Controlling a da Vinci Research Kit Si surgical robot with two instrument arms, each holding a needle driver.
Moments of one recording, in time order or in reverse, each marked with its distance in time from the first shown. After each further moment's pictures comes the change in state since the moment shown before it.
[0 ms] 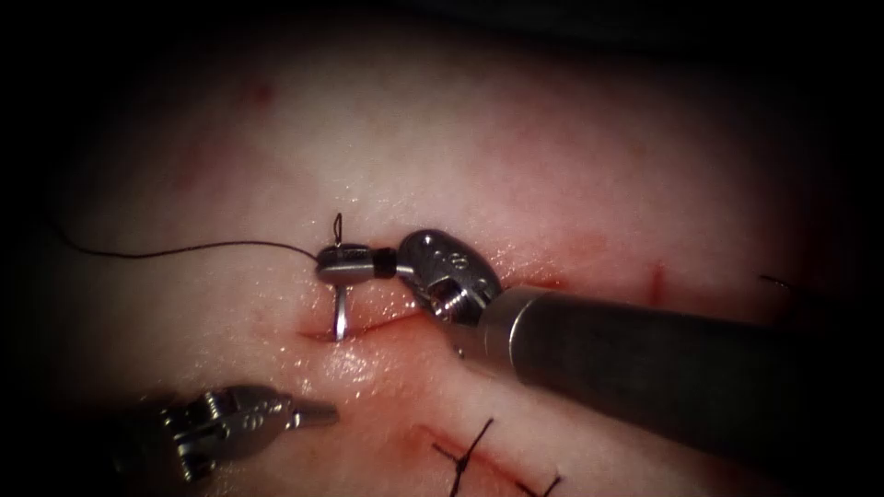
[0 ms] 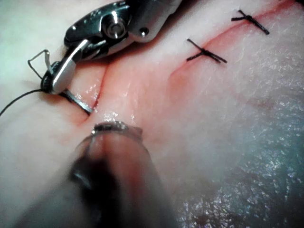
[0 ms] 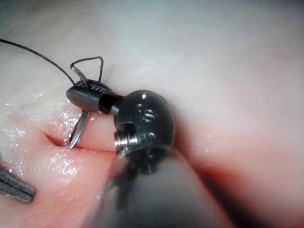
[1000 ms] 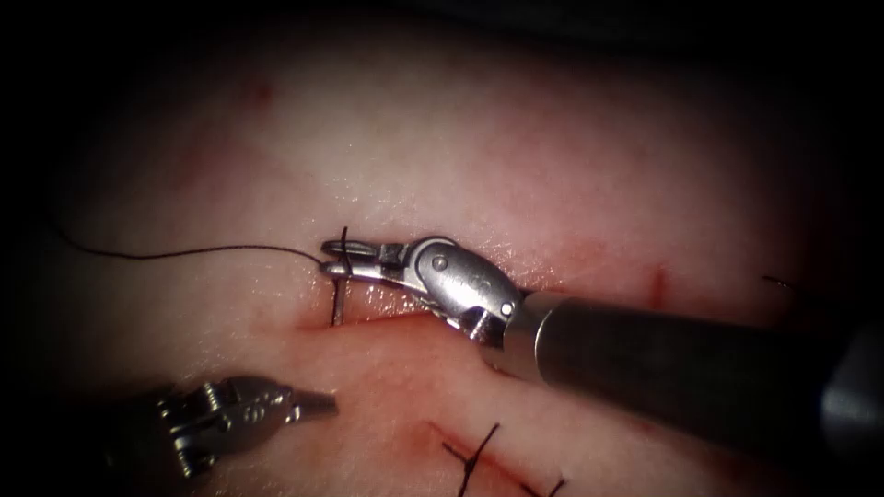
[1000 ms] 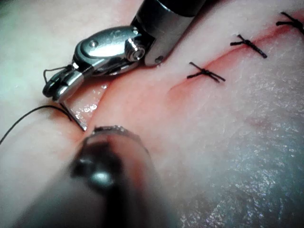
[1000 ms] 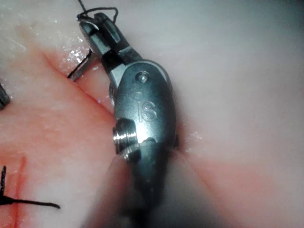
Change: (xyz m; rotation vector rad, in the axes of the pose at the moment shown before) right arm 0.001 0.000 -0.001 -0.097 0.054 -0.589; left arm 0.003 0.000 -0.001 0.014 -0.016 -0.027
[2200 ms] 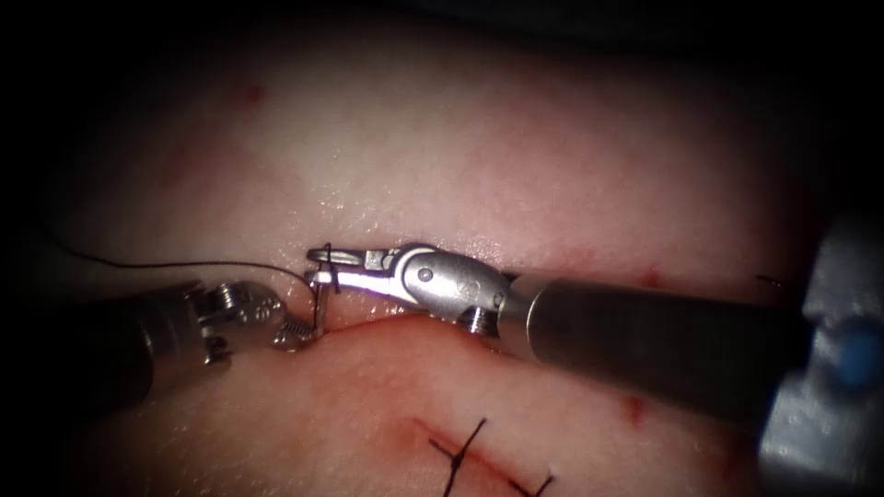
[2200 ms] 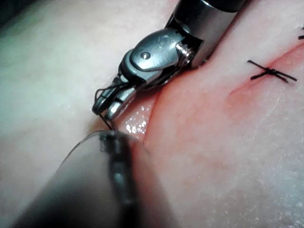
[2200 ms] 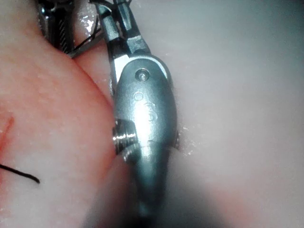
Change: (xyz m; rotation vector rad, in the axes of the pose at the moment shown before) right arm -0.002 -0.002 0.001 0.008 0.132 -0.198; left arm -0.004 -0.010 0.003 -0.151 -0.277 -0.031
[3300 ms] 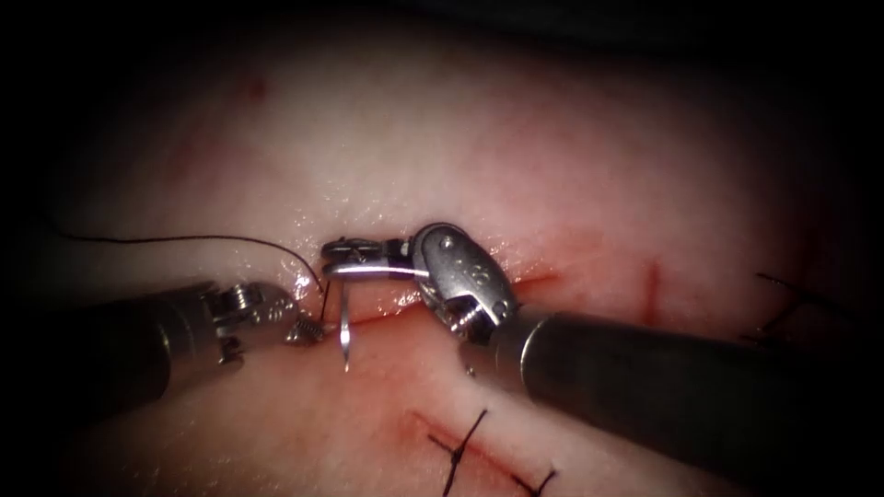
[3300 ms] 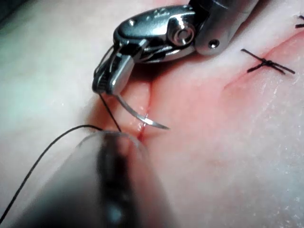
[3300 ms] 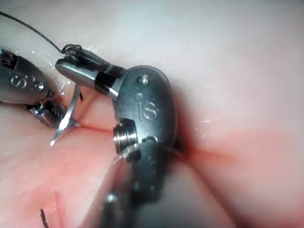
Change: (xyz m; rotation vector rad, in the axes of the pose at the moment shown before) right arm 0.005 0.003 0.000 -0.036 0.061 0.178; left arm 0.000 0.000 0.002 0.022 -0.023 0.046
